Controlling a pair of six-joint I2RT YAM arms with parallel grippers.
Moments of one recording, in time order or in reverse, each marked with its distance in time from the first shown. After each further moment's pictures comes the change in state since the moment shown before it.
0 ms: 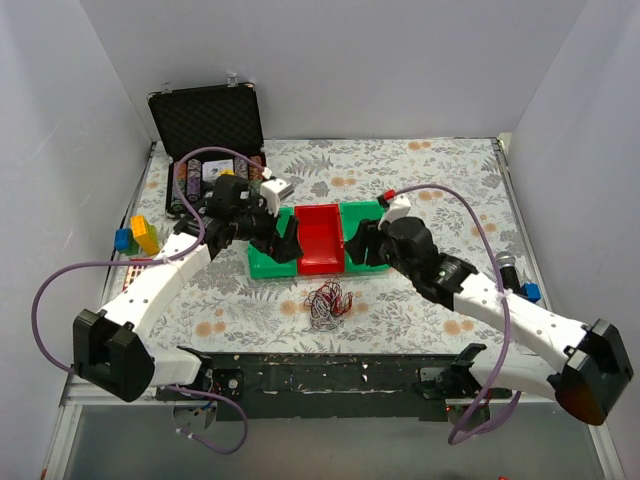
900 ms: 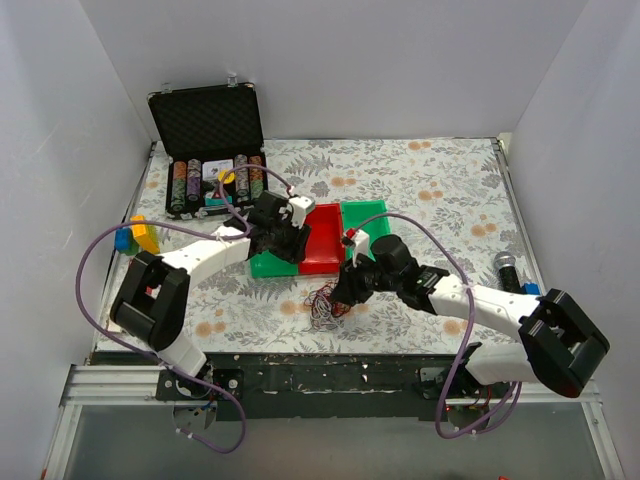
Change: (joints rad) left arm -0.131 0.293 -0.123 0.280 -0.303 -0.039; right arm 0.010 0.135 -0.220 0.205 -0.583 -0.166
